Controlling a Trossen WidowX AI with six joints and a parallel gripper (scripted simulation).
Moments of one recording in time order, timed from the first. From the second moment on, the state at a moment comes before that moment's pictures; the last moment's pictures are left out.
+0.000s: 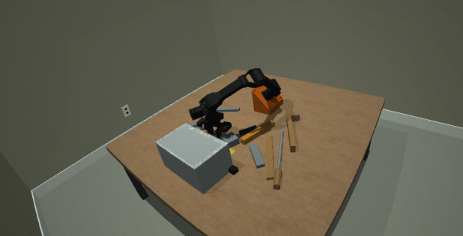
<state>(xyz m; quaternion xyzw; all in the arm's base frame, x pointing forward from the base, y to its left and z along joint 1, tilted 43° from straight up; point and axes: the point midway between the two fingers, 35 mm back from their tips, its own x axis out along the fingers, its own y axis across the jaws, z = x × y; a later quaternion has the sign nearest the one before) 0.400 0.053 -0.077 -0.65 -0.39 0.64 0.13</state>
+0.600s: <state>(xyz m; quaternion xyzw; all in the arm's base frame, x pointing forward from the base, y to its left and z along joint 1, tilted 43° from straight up) 0.412 0.058 -0.074 -0.65 -0.39 0.64 0.13</state>
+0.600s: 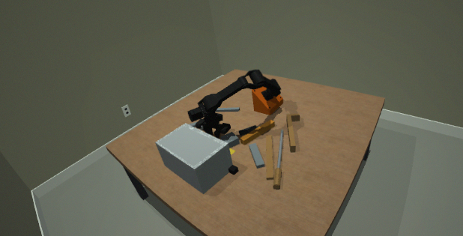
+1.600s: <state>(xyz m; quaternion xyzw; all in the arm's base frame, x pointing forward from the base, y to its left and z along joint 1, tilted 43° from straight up) 0.397 0.063 -0.068 -0.65 -0.39 0.64 0.12</state>
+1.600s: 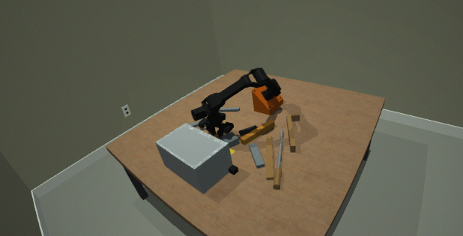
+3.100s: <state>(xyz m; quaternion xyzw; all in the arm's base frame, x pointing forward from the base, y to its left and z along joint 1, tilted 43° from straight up) 0.356 0.047 -0.076 -0.65 -0.39 0.64 0.13</state>
